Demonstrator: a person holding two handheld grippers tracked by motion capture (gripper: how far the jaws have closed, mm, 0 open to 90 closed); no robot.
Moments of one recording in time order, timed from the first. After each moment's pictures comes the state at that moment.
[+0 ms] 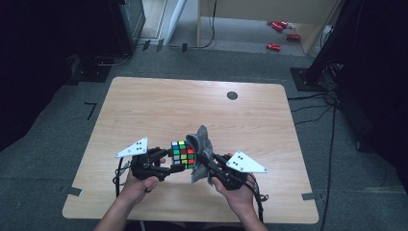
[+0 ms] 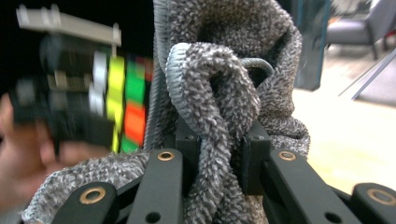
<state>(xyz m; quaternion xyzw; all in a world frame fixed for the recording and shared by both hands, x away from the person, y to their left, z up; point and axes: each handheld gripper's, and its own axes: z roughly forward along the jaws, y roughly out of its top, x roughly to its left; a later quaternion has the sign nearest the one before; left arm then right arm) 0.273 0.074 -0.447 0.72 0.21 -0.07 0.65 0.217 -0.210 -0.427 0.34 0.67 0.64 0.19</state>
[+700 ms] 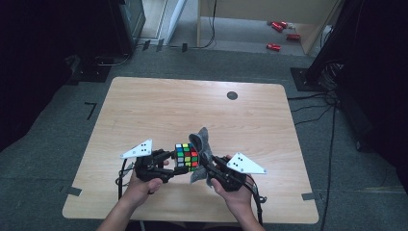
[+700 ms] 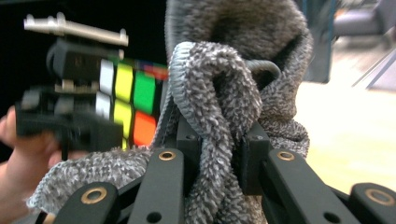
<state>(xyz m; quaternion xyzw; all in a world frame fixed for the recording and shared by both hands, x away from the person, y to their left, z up) 0.272 0.072 -0.450 0.72 0.22 -0.08 0.65 0.218 -0.203 -0.442 0.35 0.67 0.64 0.15</state>
